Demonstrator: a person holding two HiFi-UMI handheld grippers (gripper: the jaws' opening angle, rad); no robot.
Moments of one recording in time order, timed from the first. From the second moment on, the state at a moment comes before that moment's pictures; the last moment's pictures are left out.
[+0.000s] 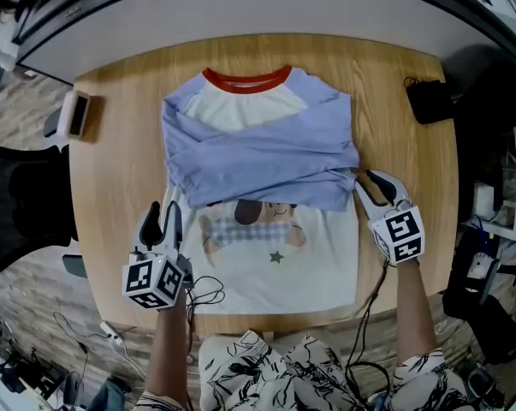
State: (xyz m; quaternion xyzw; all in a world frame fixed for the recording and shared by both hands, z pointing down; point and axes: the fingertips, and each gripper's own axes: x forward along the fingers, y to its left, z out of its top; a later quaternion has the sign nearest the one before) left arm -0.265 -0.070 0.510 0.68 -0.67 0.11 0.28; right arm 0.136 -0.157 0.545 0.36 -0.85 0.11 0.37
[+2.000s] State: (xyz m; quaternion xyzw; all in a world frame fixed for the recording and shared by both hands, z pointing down) left arm -0.289 0.235 0.596 0.72 -0.56 0.26 0.32; right arm 0.206 0.176 0.602 0.52 -0.75 0.28 0.30
